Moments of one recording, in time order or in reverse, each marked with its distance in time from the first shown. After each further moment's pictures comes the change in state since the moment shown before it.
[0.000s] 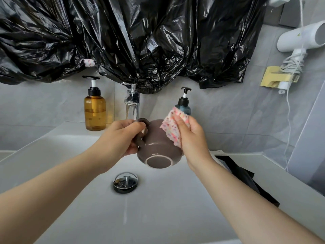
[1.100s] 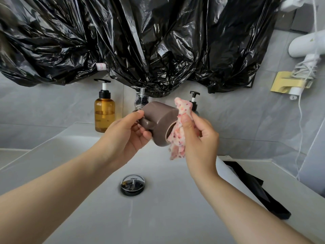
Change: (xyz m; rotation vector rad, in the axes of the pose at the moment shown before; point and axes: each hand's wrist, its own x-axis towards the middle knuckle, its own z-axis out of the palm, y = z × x) left_hand 0.005 0.011 0.001 -0.733 0.029 -0.022; right_hand -0.028 -0.022 0.014 -0.048 0.153 -0.297
